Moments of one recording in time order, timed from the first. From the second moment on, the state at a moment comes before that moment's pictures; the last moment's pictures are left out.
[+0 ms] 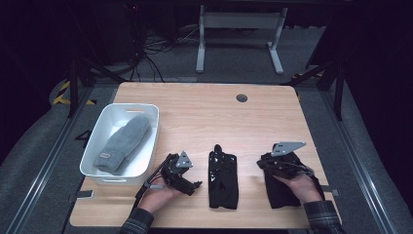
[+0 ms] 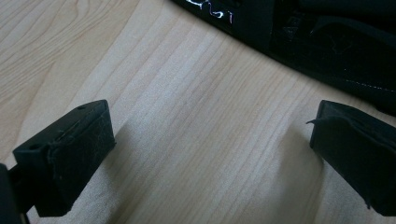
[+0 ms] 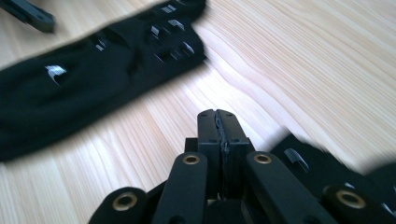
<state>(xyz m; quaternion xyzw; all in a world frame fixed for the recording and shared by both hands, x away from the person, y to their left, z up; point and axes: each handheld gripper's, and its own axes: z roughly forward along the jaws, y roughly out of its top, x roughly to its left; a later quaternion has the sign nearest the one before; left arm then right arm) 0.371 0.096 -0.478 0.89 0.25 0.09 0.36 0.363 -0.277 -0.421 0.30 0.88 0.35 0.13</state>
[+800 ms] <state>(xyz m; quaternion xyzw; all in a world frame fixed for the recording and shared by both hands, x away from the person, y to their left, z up) 0.371 0.096 -0.478 0.89 0.25 0.09 0.36 0.348 -0.326 -0.446 0.36 0.87 0.30 0.14</state>
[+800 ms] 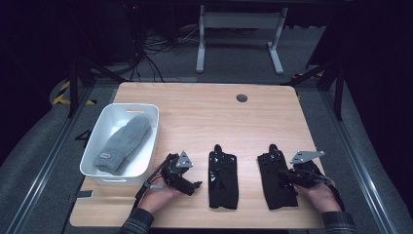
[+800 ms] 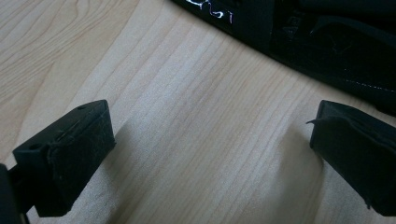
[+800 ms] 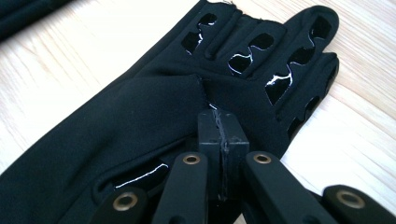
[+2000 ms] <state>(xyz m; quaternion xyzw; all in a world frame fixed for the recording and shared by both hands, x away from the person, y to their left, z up) 0.368 0.095 -0.465 0.89 0.26 0.08 0.36 0.329 -0.310 -0.445 0.35 0.87 0.32 0.12</state>
